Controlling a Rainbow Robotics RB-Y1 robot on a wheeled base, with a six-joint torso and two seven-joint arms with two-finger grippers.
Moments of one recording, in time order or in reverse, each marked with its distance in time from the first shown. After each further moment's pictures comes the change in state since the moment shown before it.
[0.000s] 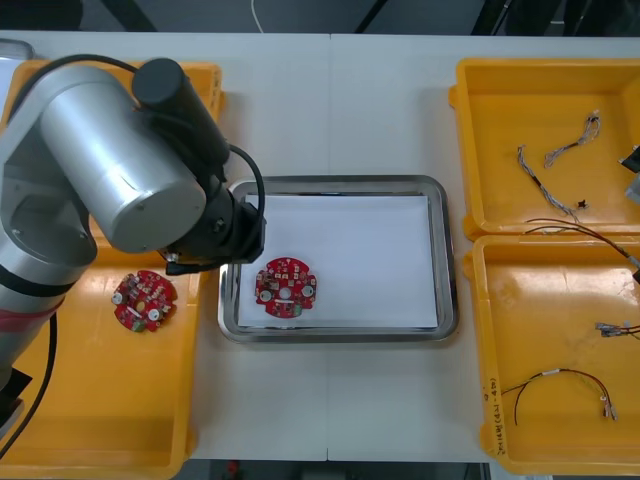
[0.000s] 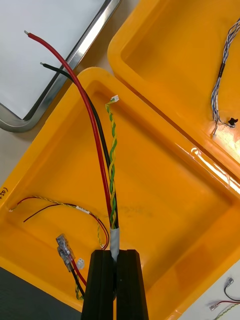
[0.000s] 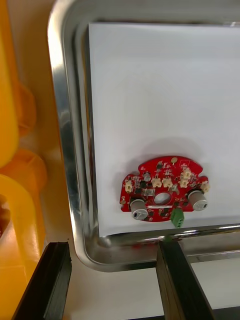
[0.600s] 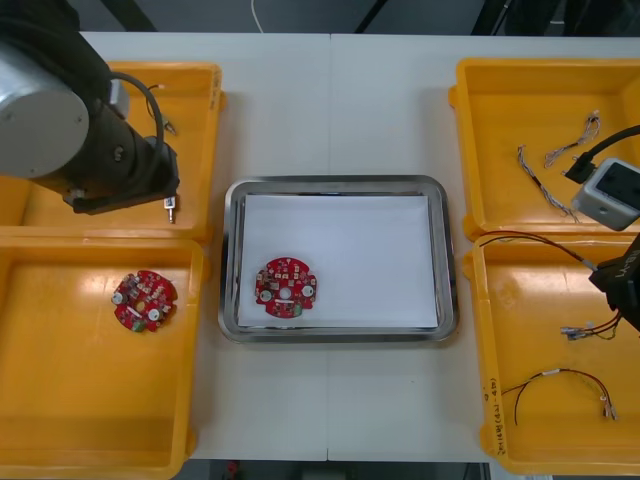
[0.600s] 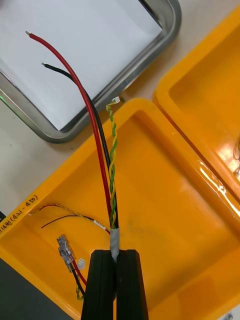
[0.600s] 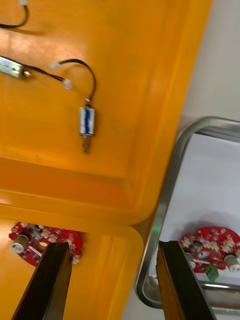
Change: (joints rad) right arm -0.128 0.000 0.142 -0.040 -0.047 0.000 0.000; left arm 0.000 0.152 0.242 0.048 0.037 0.001 0.000
